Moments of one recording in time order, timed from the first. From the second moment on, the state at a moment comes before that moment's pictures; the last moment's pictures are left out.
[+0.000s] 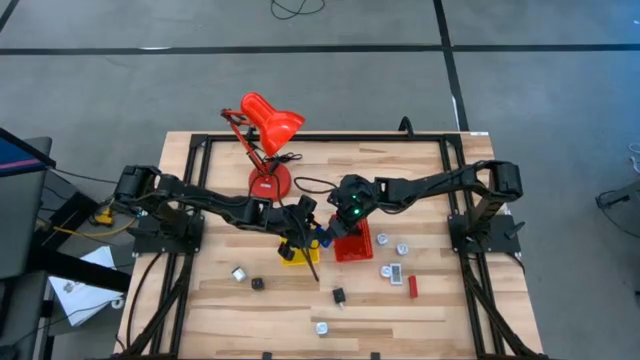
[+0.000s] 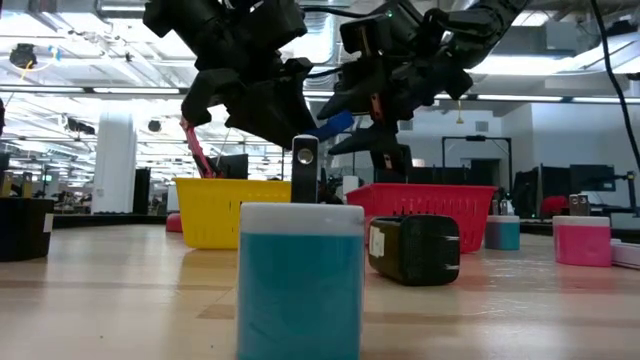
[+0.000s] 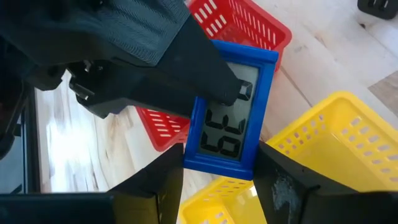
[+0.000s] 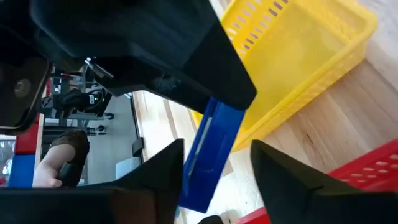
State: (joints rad) left arm -0.11 1.60 0.97 -0.14 -0.20 0.60; right arm -0.09 1.73 0.98 0.10 -0.50 0.84
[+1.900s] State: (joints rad) left arm 0.02 0.93 0.38 0.58 0.17 0.22; right arm 0.05 1.46 0.97 -0.51 -0.03 0.15
